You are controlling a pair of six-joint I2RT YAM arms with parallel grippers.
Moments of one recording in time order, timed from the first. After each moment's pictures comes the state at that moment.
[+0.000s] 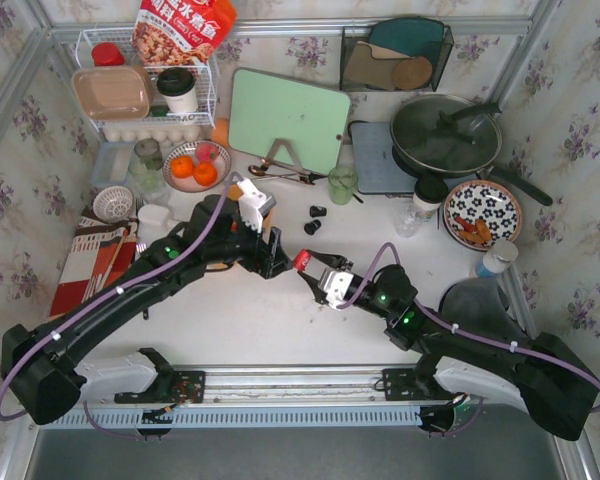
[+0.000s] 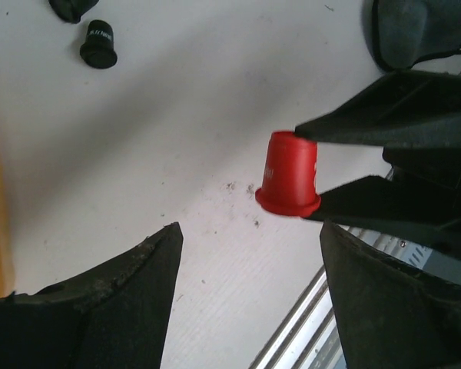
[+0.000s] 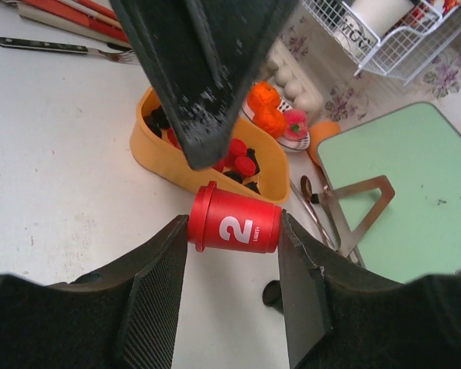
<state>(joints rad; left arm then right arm) -0.73 1.17 1.02 -0.39 0.32 -0.26 0.86 0.98 0.29 0.78 -0.23 -0.54</state>
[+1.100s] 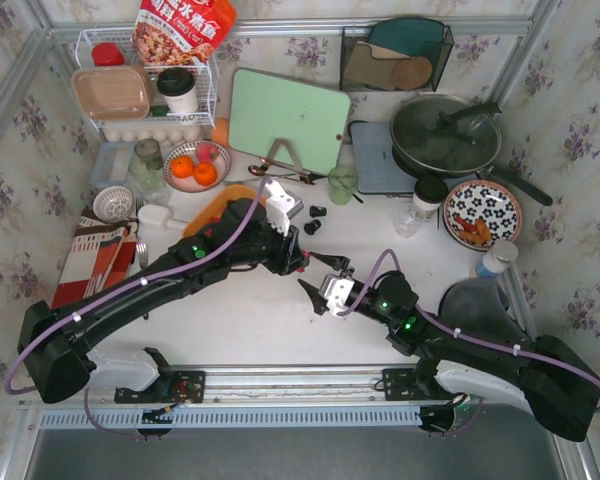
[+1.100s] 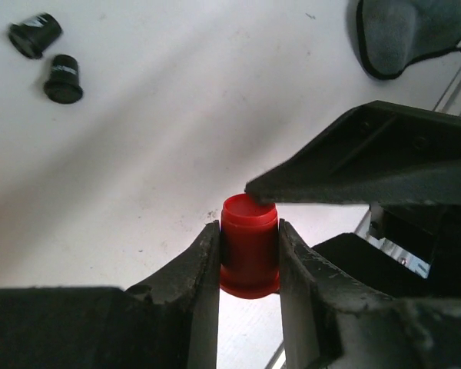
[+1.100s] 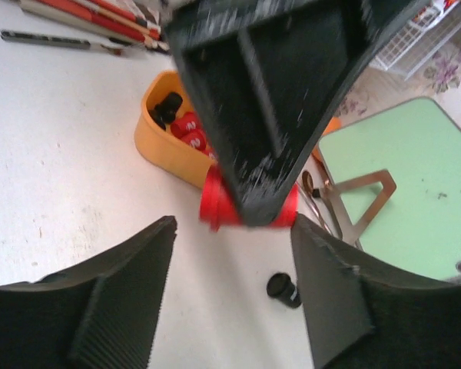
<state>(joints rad) -0.88 1.32 1.08 -0.29 0.23 -0.26 0.90 0.94 0.26 0.78 -0.20 -0.58</state>
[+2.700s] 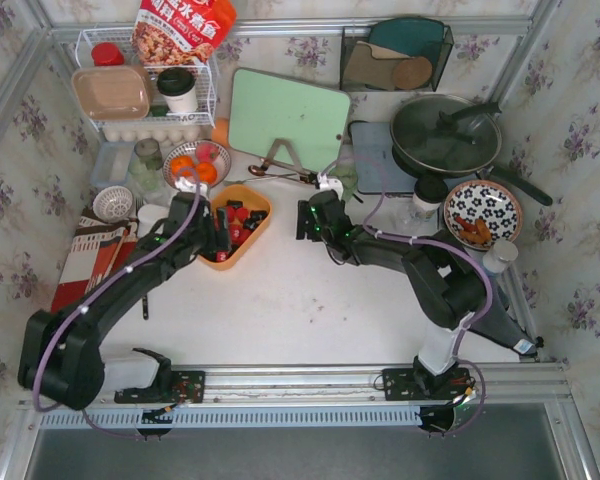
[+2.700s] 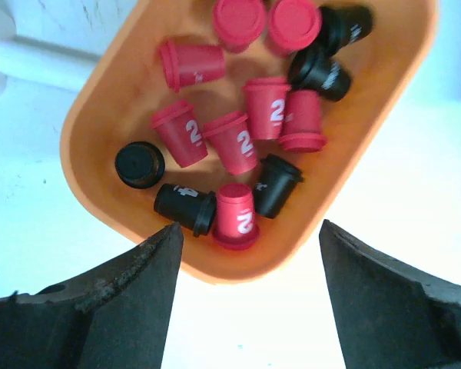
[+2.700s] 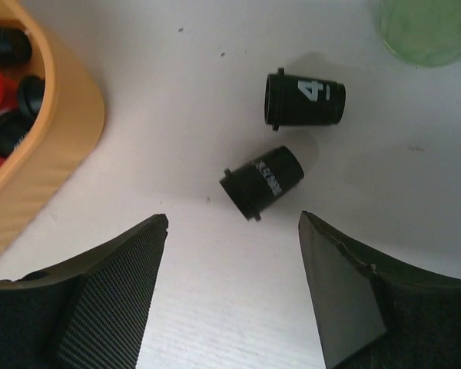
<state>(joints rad) -0.39 1.34 0.86 -0.31 -0.12 -0.31 0.64 1.78 0.98 0.20 0.25 0.44</state>
